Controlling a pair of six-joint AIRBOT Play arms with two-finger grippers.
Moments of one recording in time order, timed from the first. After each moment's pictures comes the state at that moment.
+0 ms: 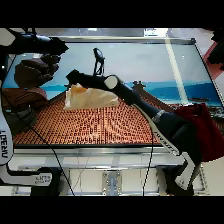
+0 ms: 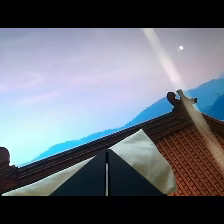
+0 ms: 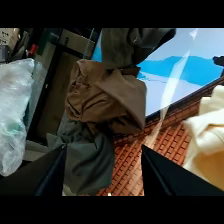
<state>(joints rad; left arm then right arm) -0.04 -1.47 1.87 1.07 -1.15 -1.24 0.72 -1.89 1.83 -0.58 0.40 1.50</state>
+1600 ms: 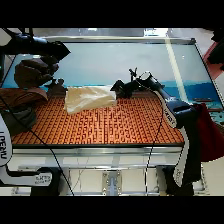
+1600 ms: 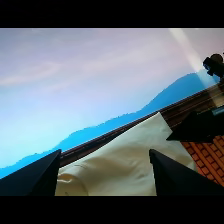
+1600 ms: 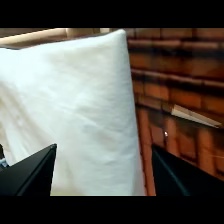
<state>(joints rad) -0.03 -1.46 1.87 1.11 -1.18 -1.16 0.24 -2.15 1.83 -0.62 1.03 1.55</state>
